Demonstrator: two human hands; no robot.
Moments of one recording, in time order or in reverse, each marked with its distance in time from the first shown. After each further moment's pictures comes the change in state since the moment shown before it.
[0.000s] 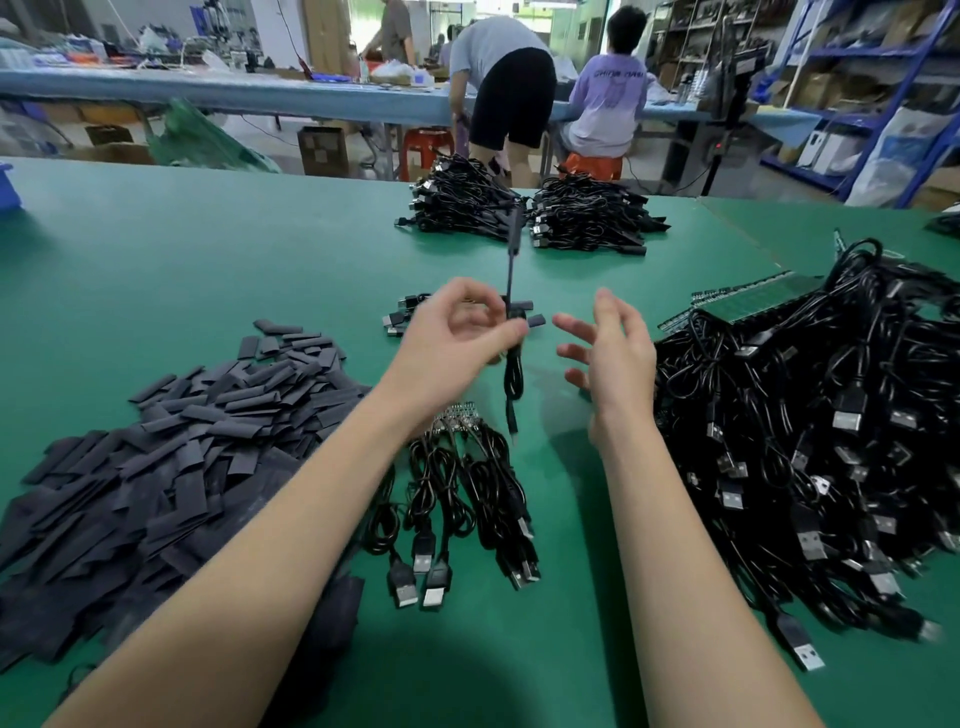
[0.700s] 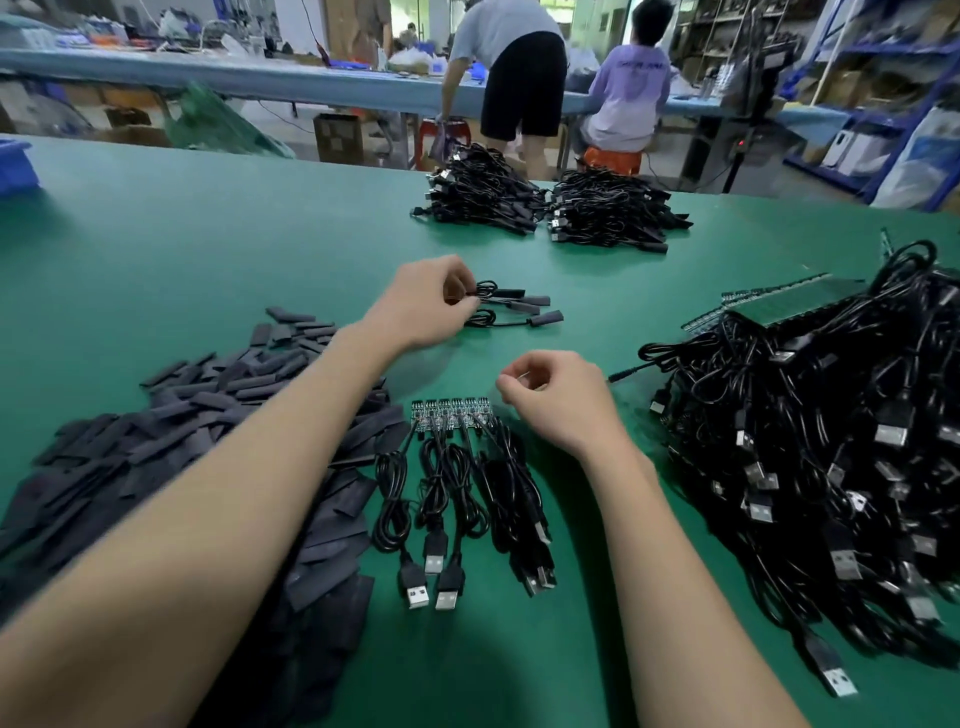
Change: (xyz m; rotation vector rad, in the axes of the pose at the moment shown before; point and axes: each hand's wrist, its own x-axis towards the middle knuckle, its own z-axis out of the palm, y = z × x) left_hand 0.069 -0.029 -0.047 0.777 -0.012 0.060; right_hand -0.004 0.033 0.016 -0.969 -0.378 -0.214
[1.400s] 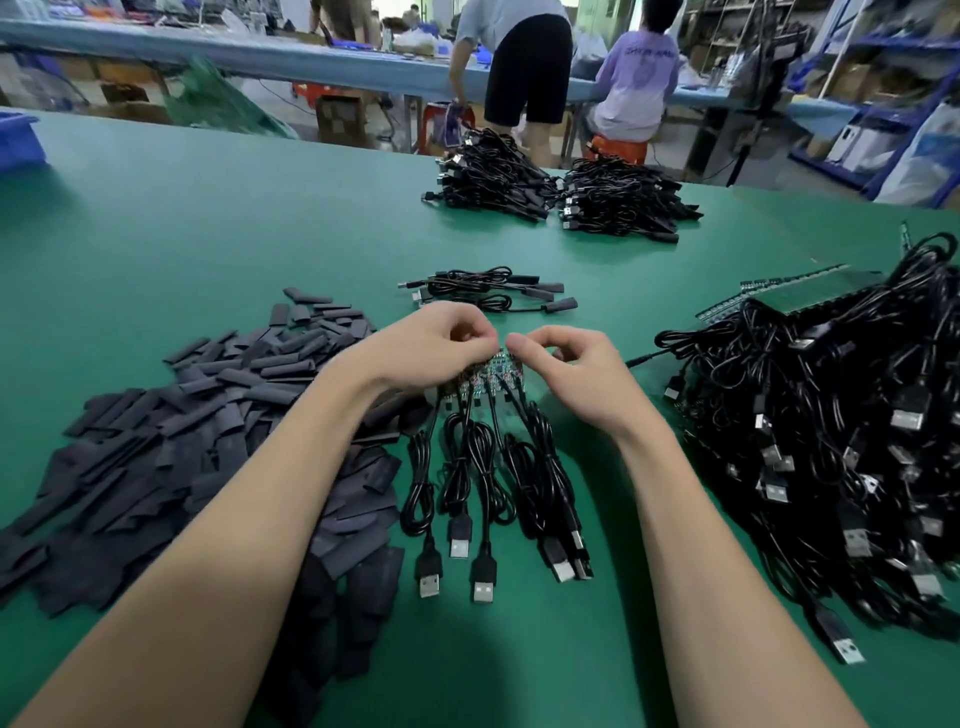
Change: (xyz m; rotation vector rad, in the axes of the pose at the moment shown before) left_hand -0.065 0.007 -0.018 -0.241 -0.352 -0.006; right_hand -0.007 -0.008 -0.010 0.331 -0.091 -0.127
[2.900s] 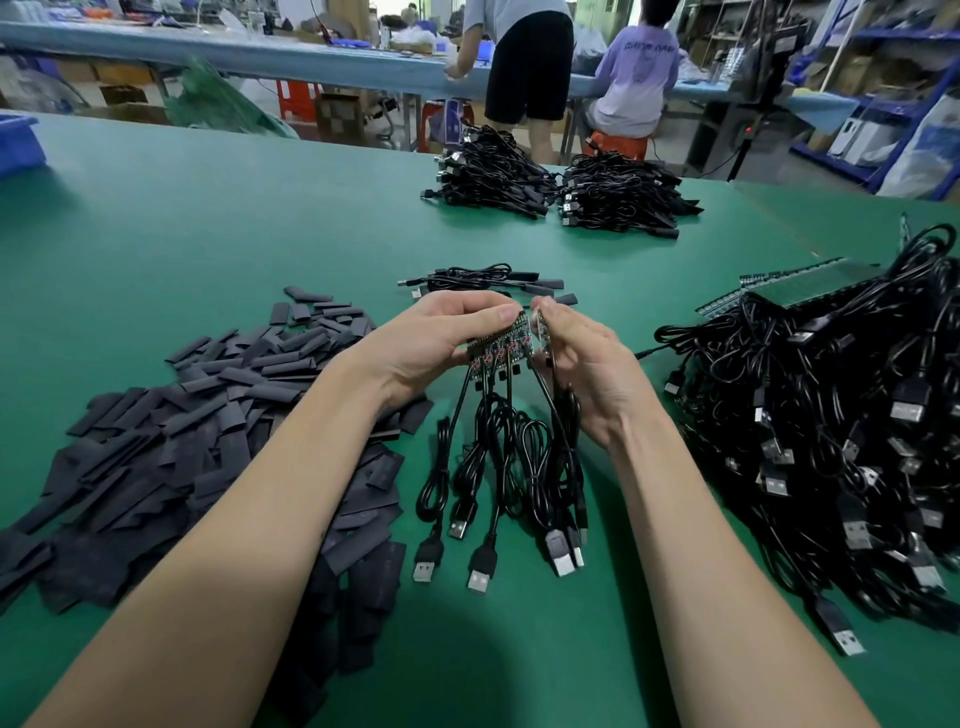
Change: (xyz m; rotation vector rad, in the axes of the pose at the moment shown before) left_hand -0.002 0.003 0.010 -0.710 -0.045 0.044; right_hand -0.011 -0.020 0.001 0.823 -0.055 0.189
